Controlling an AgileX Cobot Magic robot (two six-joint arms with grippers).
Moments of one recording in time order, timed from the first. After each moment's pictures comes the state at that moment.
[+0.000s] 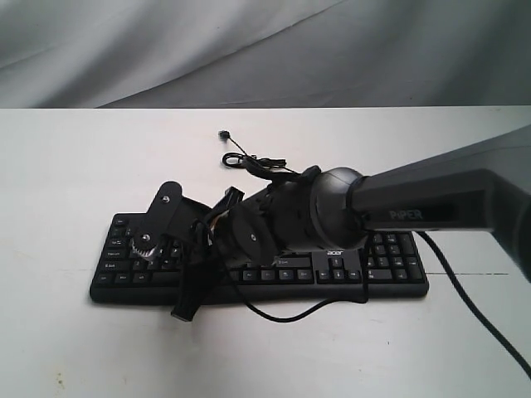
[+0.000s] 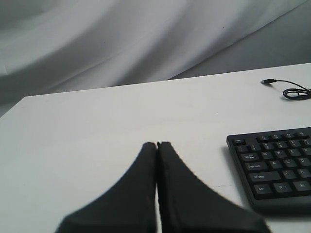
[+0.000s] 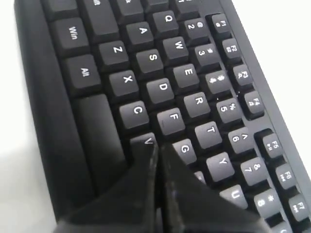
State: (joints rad) left arm 0.13 0.00 0.00 0.17 0.28 -0.04; right arm 0.85 2.13 -1.30 0.14 0.15 -0.60
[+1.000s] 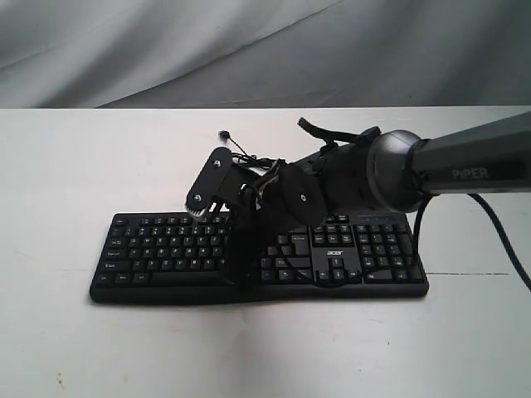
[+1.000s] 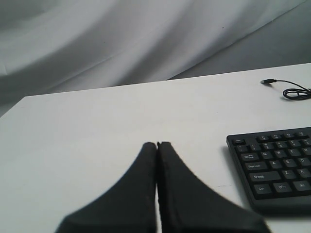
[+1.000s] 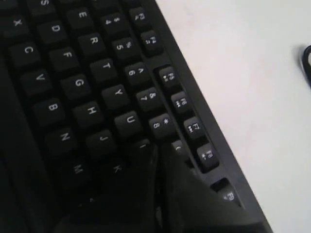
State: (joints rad) left arm 0.13 0.00 0.00 0.17 0.28 -0.04; right arm 0.72 2.06 -1.24 0.10 0.19 -0.60
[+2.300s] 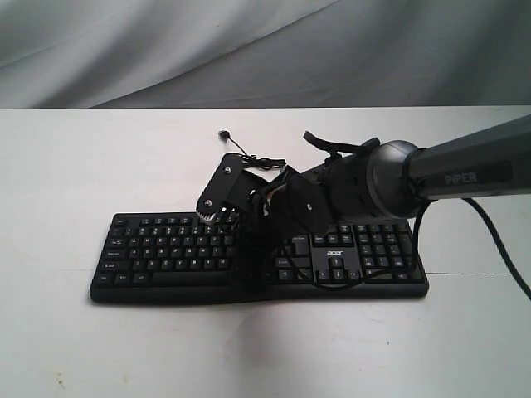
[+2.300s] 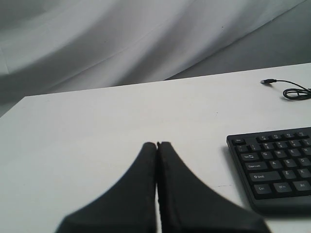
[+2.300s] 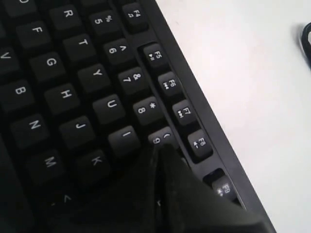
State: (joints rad) left arm 0.13 0.00 0.00 0.17 0.28 -0.04; right arm 0.69 2.09 -1.22 0.10 0.12 -0.60
